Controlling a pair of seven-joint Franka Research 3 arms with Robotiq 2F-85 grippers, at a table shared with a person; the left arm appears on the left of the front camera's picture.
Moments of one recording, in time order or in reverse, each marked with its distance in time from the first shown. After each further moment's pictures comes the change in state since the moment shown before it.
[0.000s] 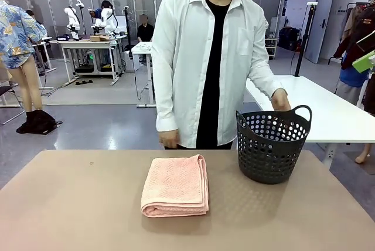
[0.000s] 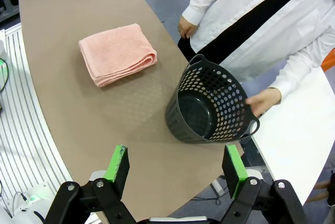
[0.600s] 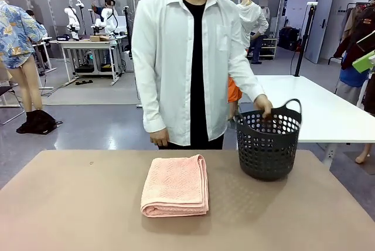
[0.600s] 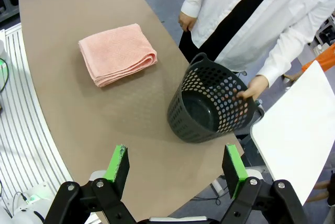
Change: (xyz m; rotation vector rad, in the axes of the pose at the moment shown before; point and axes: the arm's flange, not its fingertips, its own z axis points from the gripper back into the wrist) left arm 0.000 0.000 0.000 0.000 0.000 0.000; right arm 0.000 0.000 0.000 0.000 0.000 0.000
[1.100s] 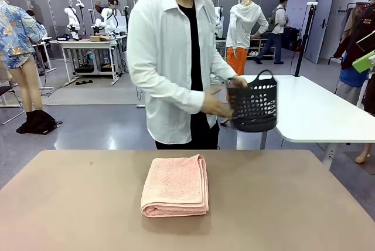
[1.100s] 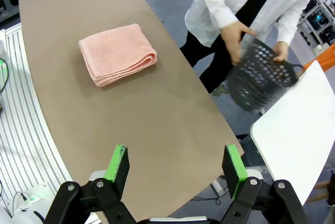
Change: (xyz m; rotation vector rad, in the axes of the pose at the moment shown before) left arm 0.000 0.000 0.000 0.000 0.000 0.000; right arm 0.000 0.000 0.000 0.000 0.000 0.000
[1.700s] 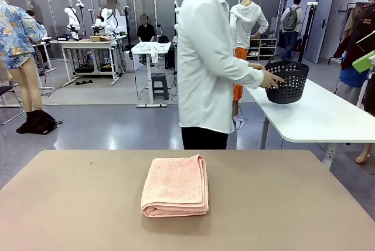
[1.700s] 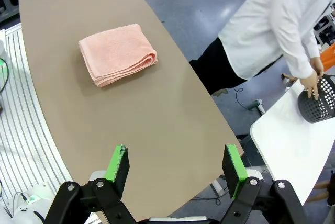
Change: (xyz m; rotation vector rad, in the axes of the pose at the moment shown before) left arm 0.000 0.000 0.000 0.000 0.000 0.000; right arm 0.000 0.000 0.000 0.000 0.000 0.000
